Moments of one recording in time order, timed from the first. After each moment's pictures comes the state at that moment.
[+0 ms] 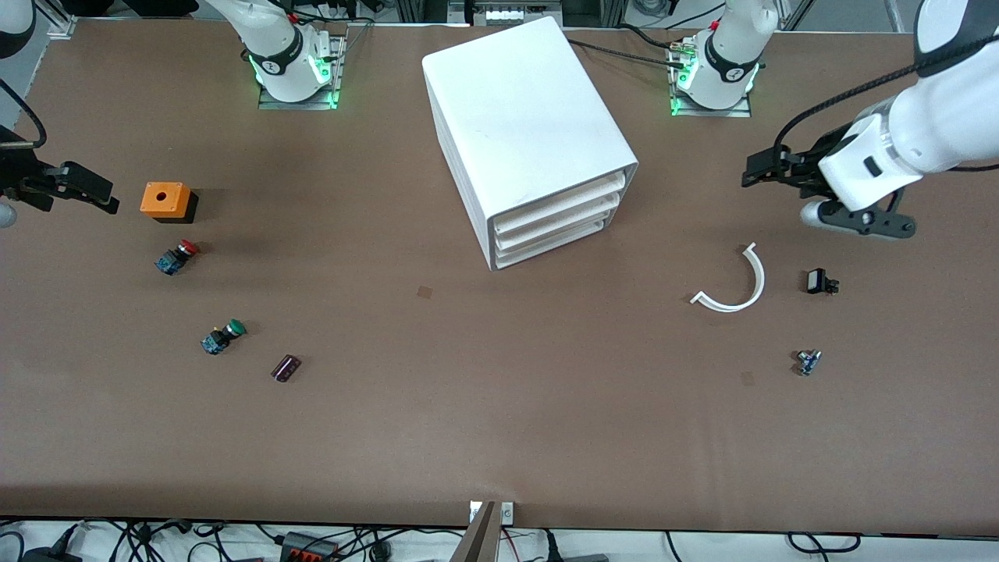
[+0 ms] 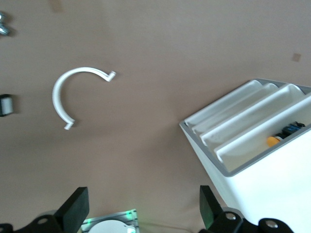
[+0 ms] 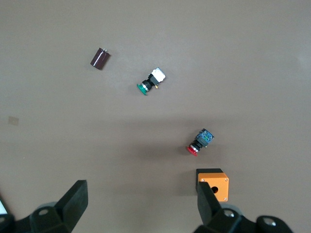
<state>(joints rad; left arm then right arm) 0.03 0.11 -0.18 -1.58 -0.23 1.44 -0.04 -0.05 0.01 -0.04 -1.69 -0.02 1.69 -0.06</state>
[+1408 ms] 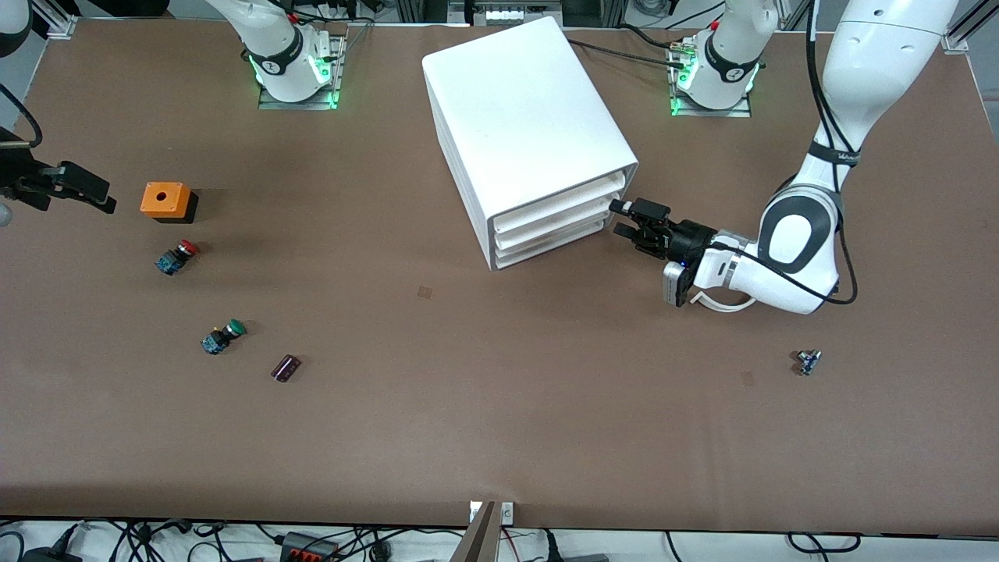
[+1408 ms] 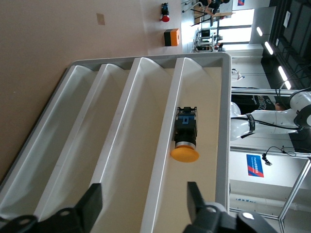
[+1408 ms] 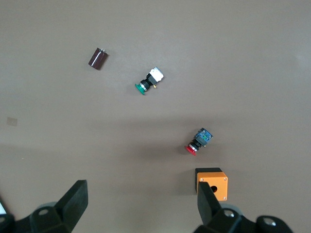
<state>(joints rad) 0.04 0.50 -0.20 -1.87 -1.04 1.58 0.81 -0.05 0.01 -0.04 -1.69 -0.02 1.69 -0.06</state>
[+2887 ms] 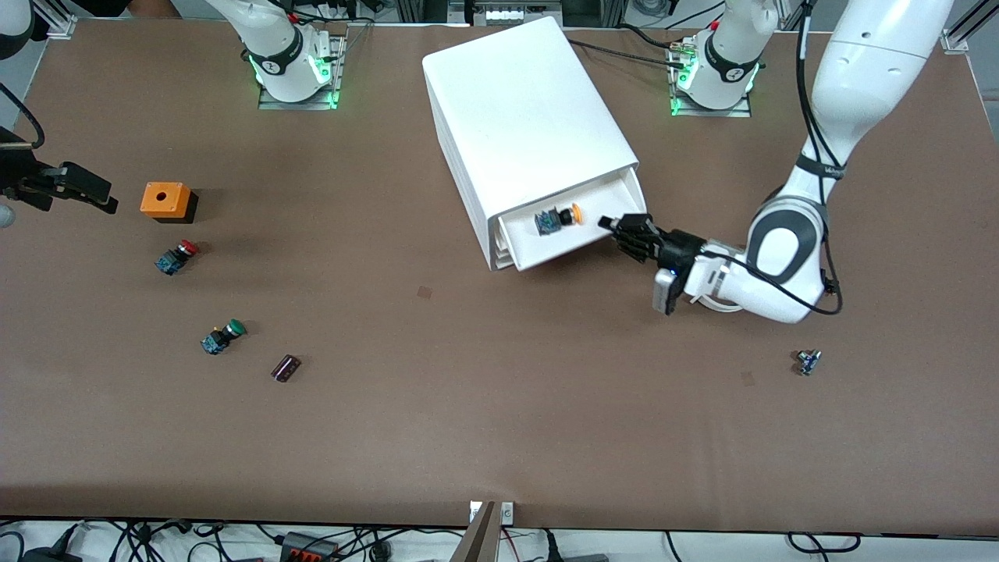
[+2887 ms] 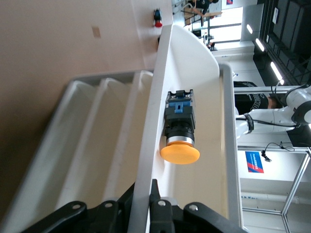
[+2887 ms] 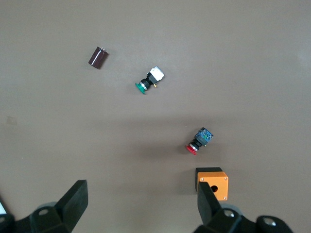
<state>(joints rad) 0.04 0.61 -0.19 -1.74 -1.03 1.56 0.86 -0.05 0.01 -0.04 -1.69 -0.01 1.69 -0.06</state>
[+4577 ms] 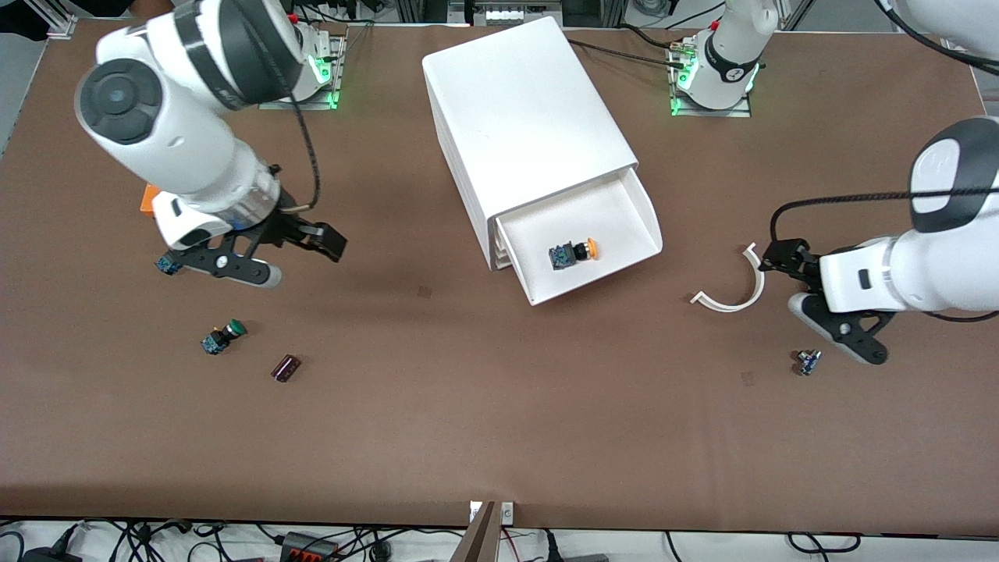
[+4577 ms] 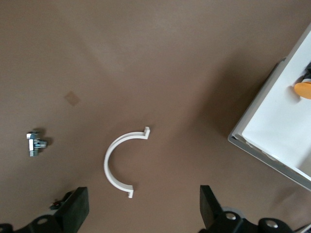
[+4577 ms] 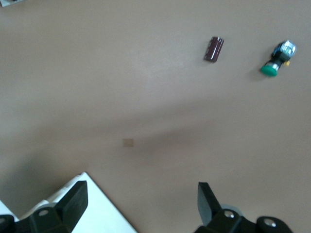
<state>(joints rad) 0.04 0.51 -0.16 -1.13 -0.05 1.44 0.46 0.43 0.31 -0.02 -1.43 0.06 1.75 0.73</state>
